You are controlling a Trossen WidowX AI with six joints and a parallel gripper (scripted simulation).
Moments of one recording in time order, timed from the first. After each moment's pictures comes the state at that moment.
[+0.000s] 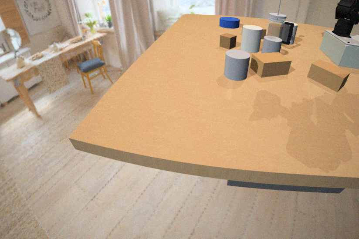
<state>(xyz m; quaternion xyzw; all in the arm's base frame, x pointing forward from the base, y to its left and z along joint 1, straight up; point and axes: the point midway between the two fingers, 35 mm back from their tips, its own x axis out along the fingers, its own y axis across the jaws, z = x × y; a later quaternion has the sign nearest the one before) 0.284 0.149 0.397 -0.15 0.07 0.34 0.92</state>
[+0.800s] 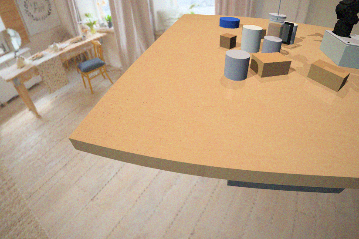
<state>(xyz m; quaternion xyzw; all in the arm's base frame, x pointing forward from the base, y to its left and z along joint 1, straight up) 0.254 -0.006 0.221 0.00 0.26 -0.01 0.97</state>
